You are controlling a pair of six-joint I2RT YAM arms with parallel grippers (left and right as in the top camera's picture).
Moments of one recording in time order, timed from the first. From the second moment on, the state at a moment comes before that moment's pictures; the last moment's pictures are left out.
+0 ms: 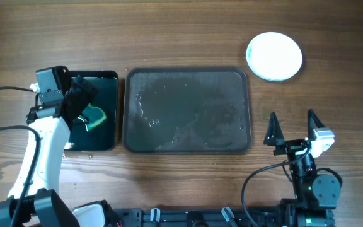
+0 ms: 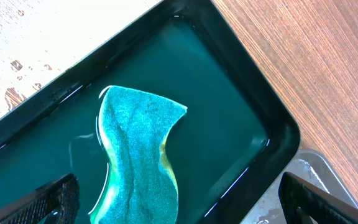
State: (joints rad) left arm 0.21 1.42 0.90 -0.49 -0.05 -0.68; right arm -0.04 0.02 0.03 0.11 -0.14 0.14
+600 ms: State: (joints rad) left arm 0.21 1.42 0.90 -0.49 -0.05 -0.68; right arm -0.05 0.02 0.01 0.00 -0.15 0.04
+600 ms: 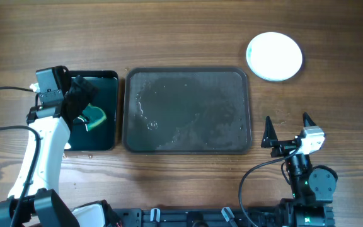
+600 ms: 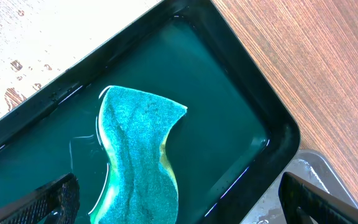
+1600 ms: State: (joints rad) left arm 0.21 1.01 0.65 -0.41 0.13 -0.23; right arm -0.05 0.02 0.01 0.01 -0.15 0.04
